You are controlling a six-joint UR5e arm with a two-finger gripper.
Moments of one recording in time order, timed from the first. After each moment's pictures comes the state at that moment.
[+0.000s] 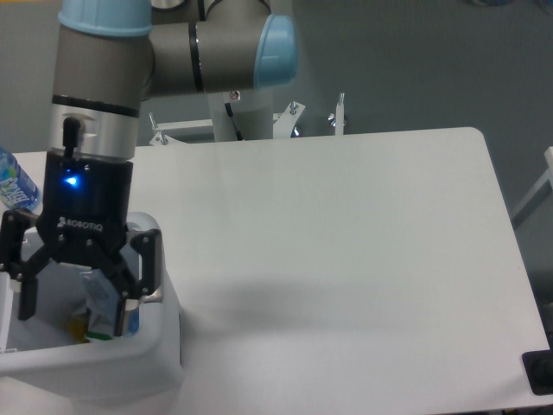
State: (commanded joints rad) arm 2.19 -1.87 -1.33 -0.59 1.43 0.13
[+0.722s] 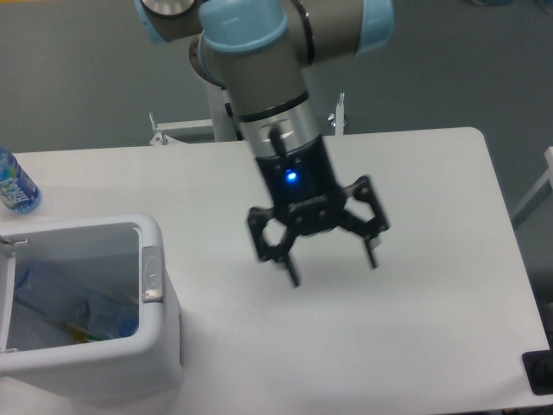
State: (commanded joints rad) arm 2.39 -1.77 -1.43 -0.98 1.78 0.67
